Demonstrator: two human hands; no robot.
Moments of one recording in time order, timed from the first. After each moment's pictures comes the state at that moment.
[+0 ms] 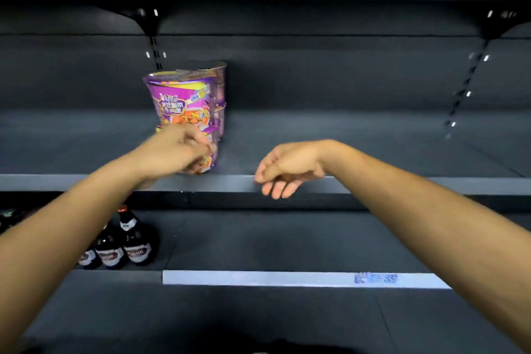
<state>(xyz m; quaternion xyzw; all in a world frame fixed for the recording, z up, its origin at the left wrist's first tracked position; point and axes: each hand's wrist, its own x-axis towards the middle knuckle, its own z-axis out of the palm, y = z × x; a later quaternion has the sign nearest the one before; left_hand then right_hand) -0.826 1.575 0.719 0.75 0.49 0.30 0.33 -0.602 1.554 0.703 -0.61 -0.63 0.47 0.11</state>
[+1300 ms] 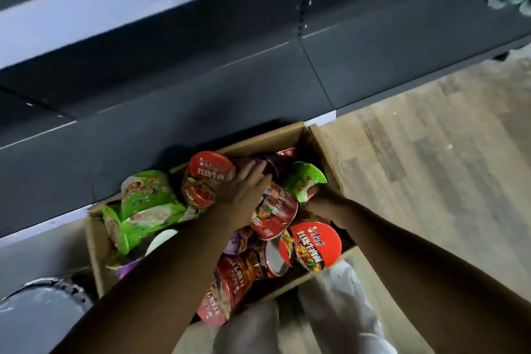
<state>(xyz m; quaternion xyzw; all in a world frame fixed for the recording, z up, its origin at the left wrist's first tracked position) -0.541 1.386 0.040 0.92 0.18 -0.35 0.05 -0.401 1.264 0.029 -0.81 -0.18 0.56 0.06</state>
